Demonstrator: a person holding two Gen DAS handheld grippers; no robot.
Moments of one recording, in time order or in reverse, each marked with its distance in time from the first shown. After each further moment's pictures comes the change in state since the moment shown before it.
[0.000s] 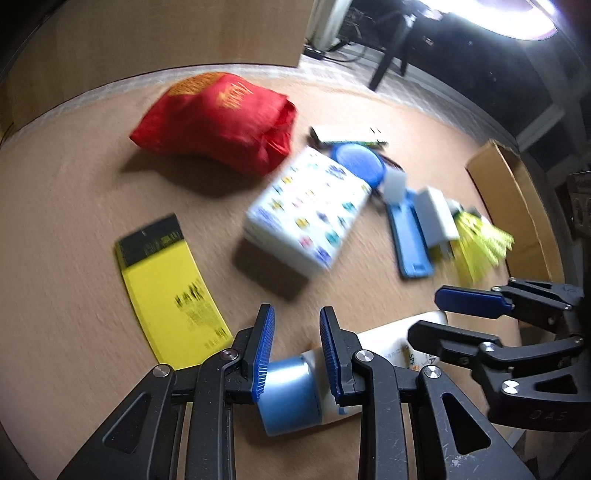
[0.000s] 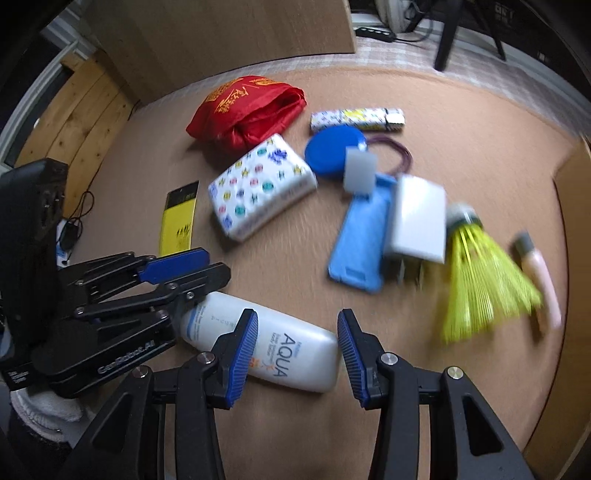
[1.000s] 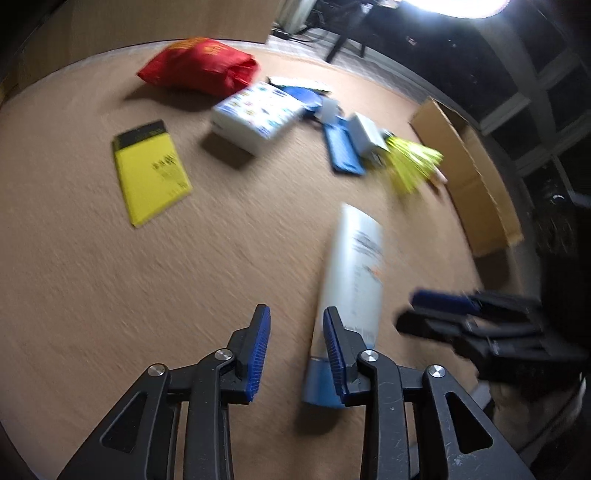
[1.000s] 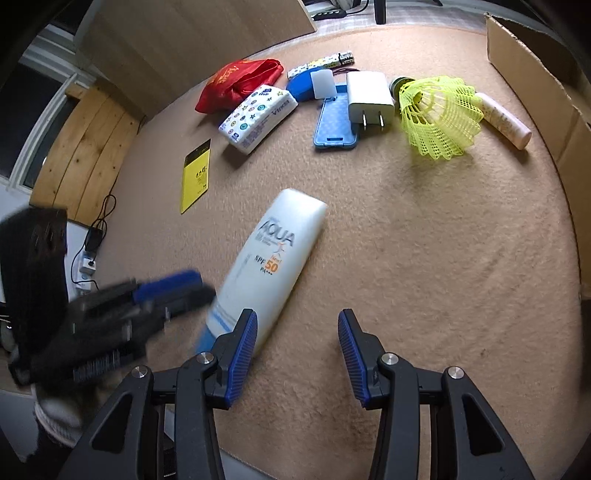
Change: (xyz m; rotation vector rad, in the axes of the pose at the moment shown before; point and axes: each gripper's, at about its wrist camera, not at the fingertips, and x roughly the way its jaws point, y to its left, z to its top) left arm -0.032 -0.022 -0.093 0.003 0.028 -0.138; right arm -0.021 -0.008 -0.095 0.162 -0.039 0.095
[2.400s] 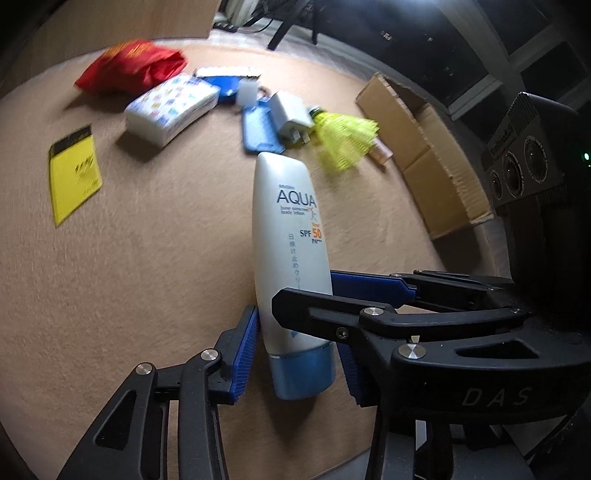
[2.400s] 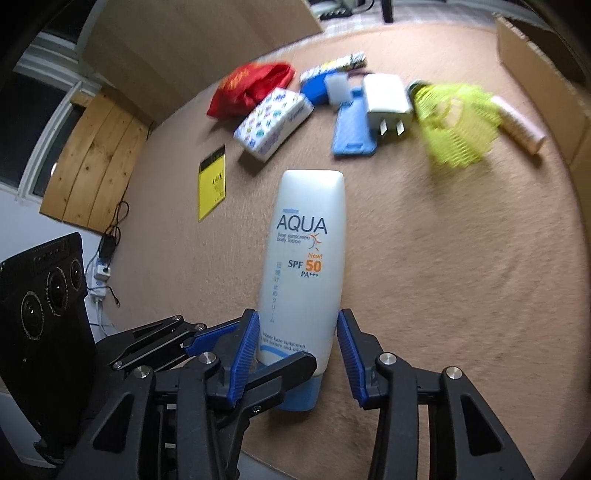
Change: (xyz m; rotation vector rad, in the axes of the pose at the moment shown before) left arm 0.016 -0.063 -0.007 0.055 0.004 -0.082; right arm -0.006 0.011 0.005 0.026 -0.003 0.055
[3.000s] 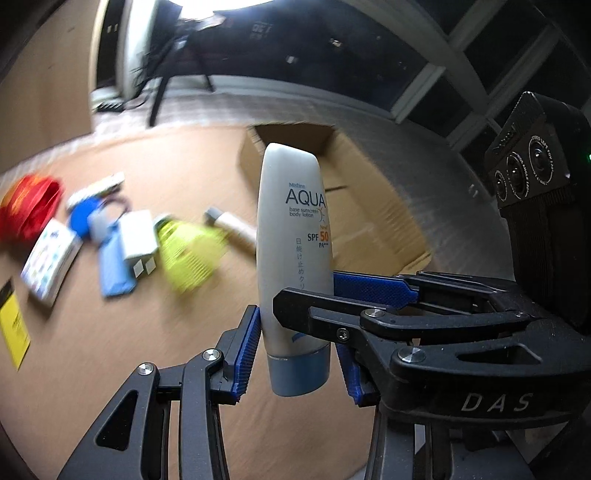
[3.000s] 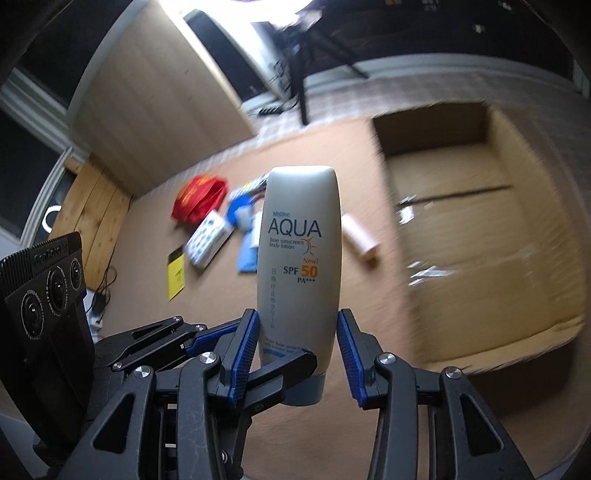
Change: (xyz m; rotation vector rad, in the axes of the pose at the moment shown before) left arm 0.015 -0.142 0.089 0.191 -0.084 -0.057; right arm -0.128 -0.086 0.042 0.043 -0.207 -0.097
